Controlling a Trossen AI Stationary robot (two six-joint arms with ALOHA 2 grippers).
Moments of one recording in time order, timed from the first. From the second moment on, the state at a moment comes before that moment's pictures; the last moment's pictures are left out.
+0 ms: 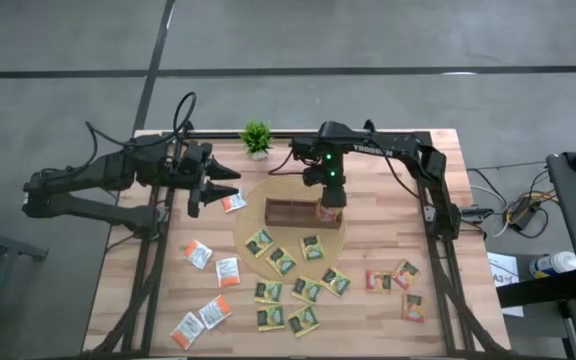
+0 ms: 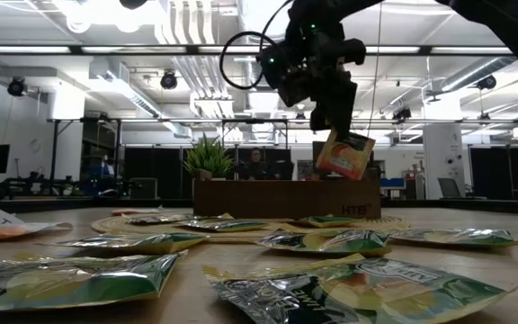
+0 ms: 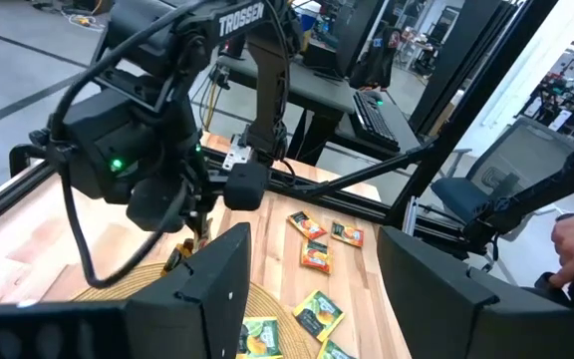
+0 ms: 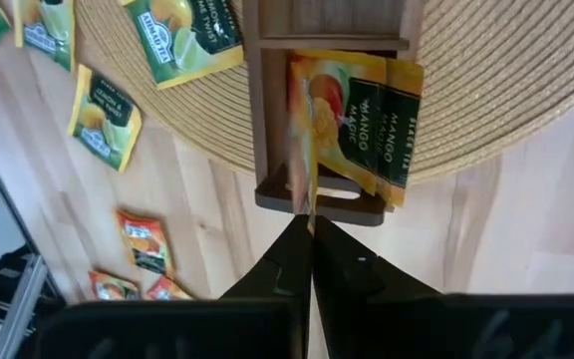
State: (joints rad) left arm 0.10 0.83 1.06 -0.38 0.14 -0.31; right arm -0.33 2.09 1.88 -1.57 -0.32 -0.29
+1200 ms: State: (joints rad) left arm 0.10 0.83 1.06 -0.38 0.14 -0.31; right arm -0.30 2.13 1.96 -1.57 -0.21 -0.29
